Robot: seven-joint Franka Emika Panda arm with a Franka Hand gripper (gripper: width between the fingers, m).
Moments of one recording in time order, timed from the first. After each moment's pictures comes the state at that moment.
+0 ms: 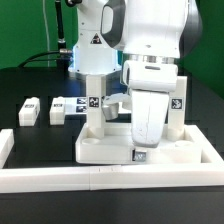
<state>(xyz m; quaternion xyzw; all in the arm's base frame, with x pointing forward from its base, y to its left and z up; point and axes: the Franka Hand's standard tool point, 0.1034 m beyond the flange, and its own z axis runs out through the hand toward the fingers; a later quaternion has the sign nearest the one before) 0.654 0.019 0.031 0.76 0.63 0.04 0.11</state>
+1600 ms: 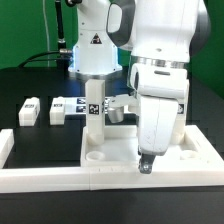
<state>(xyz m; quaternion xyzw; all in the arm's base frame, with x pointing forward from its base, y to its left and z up) 0.659 0.020 0.029 0.76 0.64 0.02 0.11</state>
